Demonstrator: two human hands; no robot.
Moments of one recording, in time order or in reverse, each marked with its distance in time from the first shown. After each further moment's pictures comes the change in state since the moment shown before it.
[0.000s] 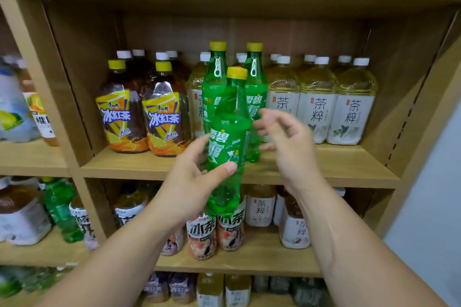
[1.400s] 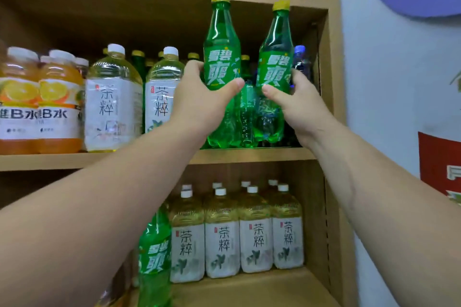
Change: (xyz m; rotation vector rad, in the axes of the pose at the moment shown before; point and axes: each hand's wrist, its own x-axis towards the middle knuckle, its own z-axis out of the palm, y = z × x) left_hand 0.208 0.277 0.081 0.166 0.346 0.581; right_hand 0.168 -0.255 -0.120 -0.189 0.156 -0.400
